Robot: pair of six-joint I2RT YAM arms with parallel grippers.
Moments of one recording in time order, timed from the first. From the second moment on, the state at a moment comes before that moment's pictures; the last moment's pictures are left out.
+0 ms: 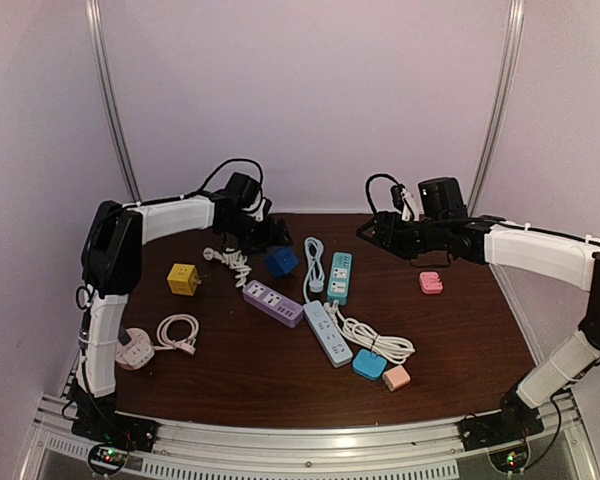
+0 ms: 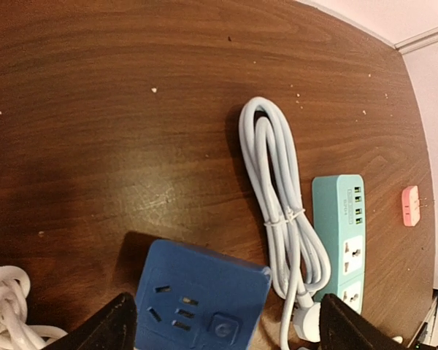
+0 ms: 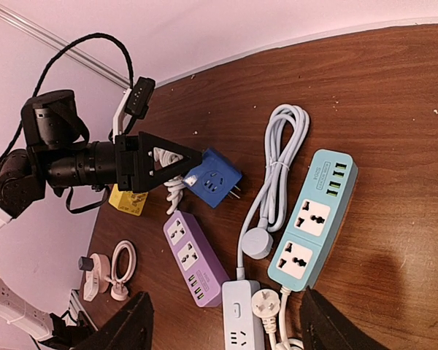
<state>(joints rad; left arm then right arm) -0.52 2.25 1.84 -0.47 0.31 -0.50 0.52 1.49 1.09 -0.12 -0.27 0.66</state>
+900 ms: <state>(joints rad) -0.54 2.05 1.69 -0.62 -0.01 -0.35 0.56 1.52 1.09 -0.13 -0.24 0.63</state>
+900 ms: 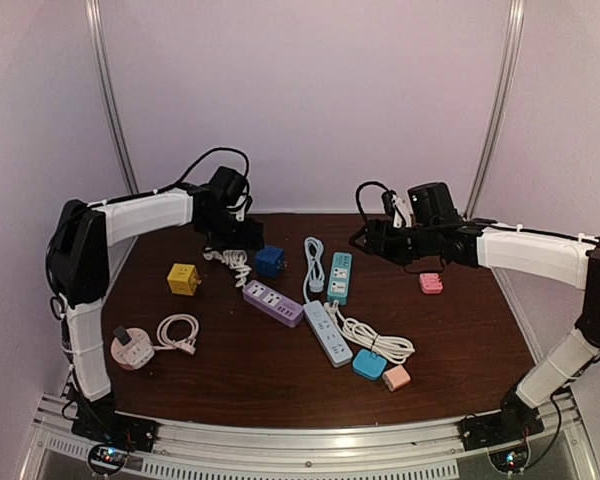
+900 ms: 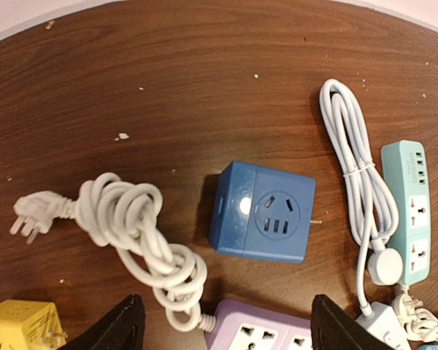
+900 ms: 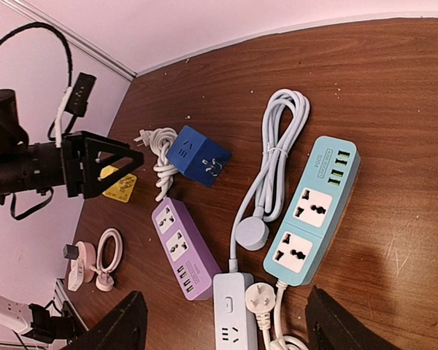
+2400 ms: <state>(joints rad) -0.16 1.03 0.65 -0.90 -0.32 -1.02 0.71 1.66 1.11 -0.10 -0.22 0.58</state>
